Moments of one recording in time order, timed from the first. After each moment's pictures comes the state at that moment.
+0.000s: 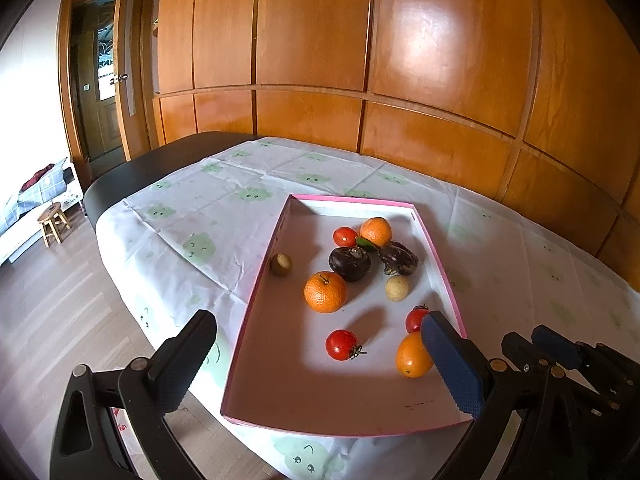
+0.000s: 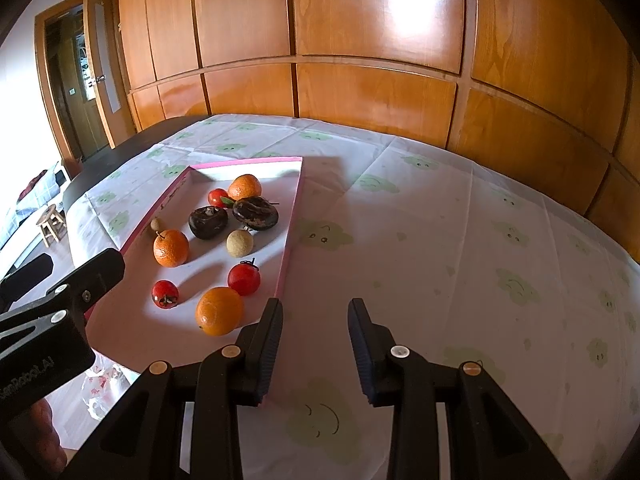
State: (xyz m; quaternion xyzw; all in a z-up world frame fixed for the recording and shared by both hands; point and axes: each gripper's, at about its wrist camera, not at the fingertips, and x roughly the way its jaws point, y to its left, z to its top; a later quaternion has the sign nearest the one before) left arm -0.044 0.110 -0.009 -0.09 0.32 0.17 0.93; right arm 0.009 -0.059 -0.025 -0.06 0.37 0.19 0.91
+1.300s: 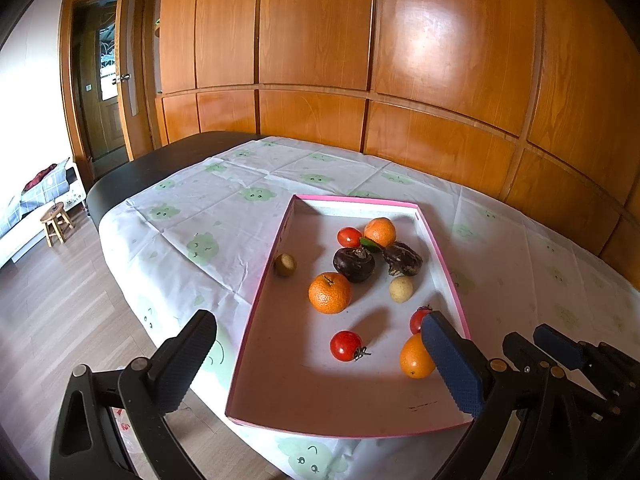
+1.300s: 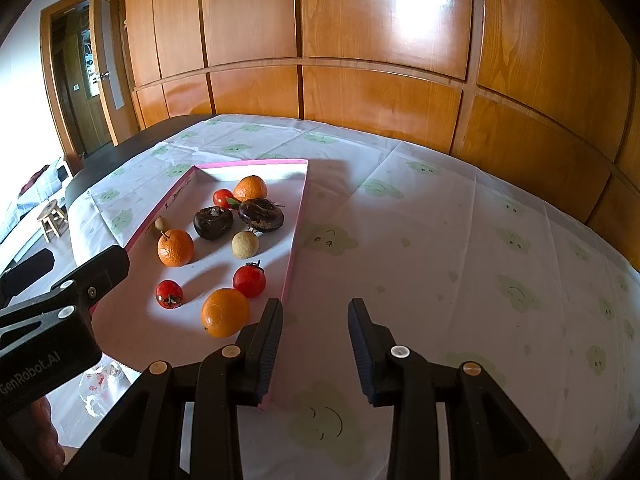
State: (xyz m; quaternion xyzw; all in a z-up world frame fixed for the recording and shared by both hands) left arm -0.044 0.113 -0.009 -0.08 0.32 0.17 0.93; right arm 0.007 -0.056 -0.023 -0.07 0.37 0.20 0.91
